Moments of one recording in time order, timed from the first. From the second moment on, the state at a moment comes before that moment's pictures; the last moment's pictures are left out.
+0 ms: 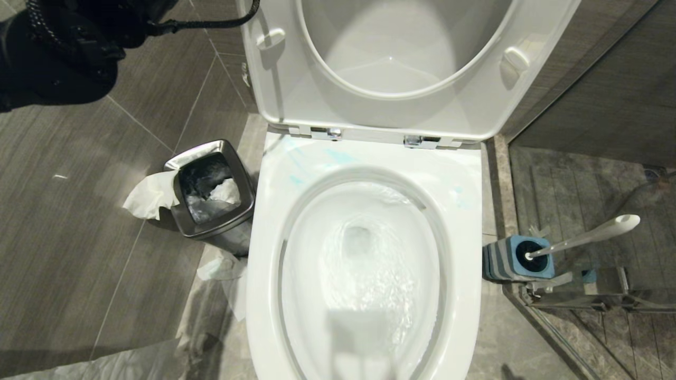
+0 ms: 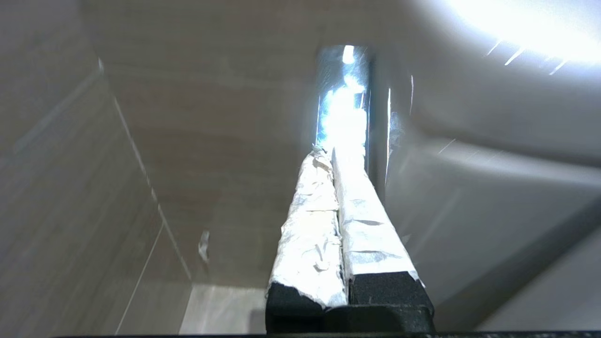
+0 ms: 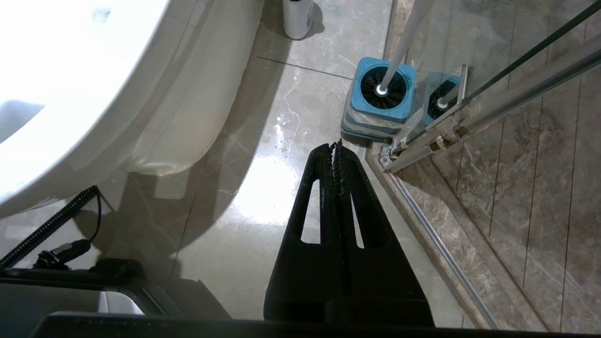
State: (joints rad) left arm -0.50 1.86 -1.95 -0.54 0.19 0.19; right arm 0.00 0.00 0.00 0.00 0.02 -0.02
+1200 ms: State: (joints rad) left arm -0.48 1.54 -1.95 0.08 0.19 0.19; right arm 0.00 0.00 0.00 0.00 0.02 -0.02
